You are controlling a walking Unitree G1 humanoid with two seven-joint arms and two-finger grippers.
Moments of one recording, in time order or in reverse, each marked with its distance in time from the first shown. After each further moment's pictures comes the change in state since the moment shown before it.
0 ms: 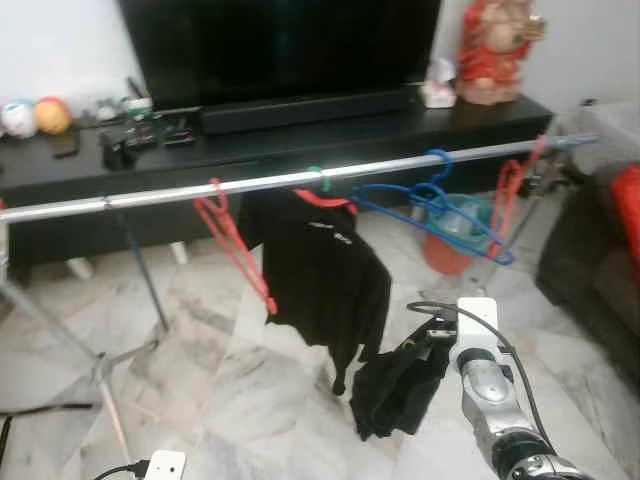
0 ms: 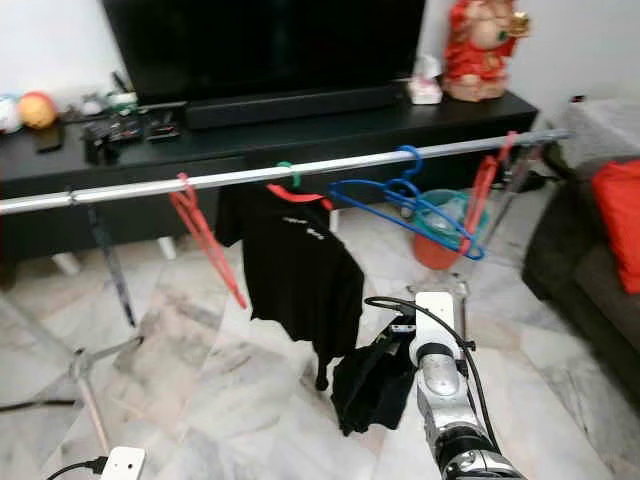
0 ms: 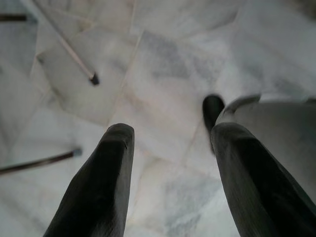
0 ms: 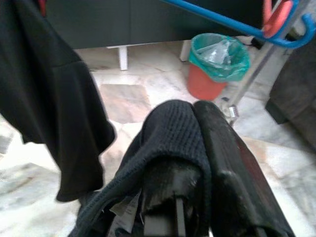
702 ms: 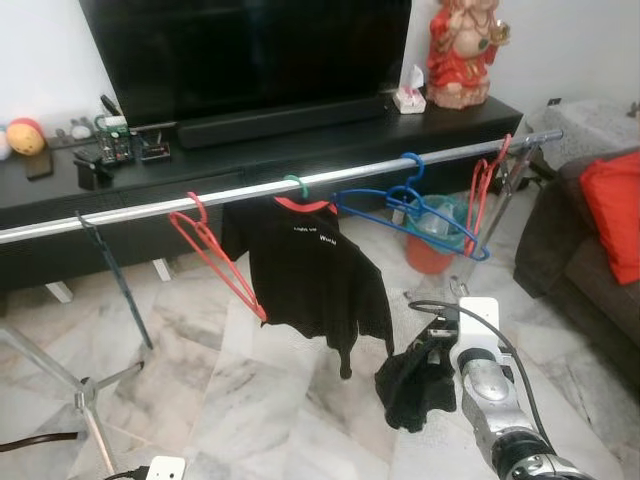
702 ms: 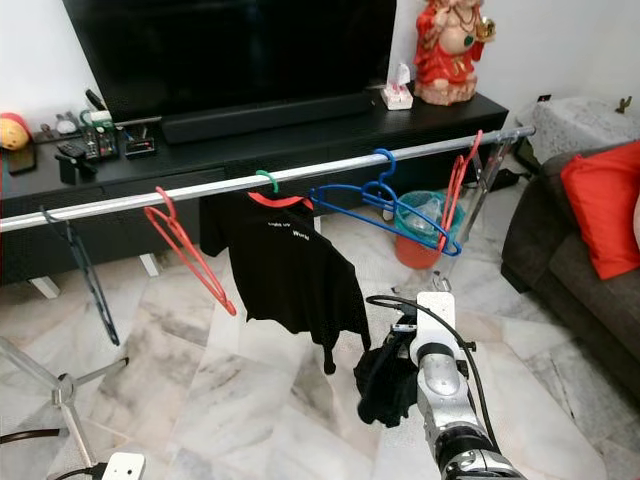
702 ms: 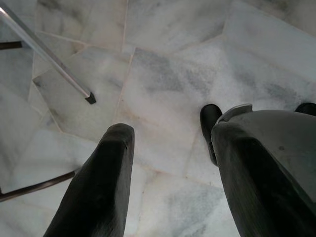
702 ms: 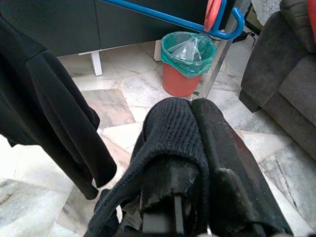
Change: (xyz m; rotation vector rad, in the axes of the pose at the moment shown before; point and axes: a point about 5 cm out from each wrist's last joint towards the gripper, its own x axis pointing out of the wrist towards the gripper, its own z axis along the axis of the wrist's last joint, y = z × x) left arm 0.000 -0.003 -0.001 -0.014 0.002 -0.014; right arm 0.000 -0.009 -0.002 0.010 0.010 -0.035
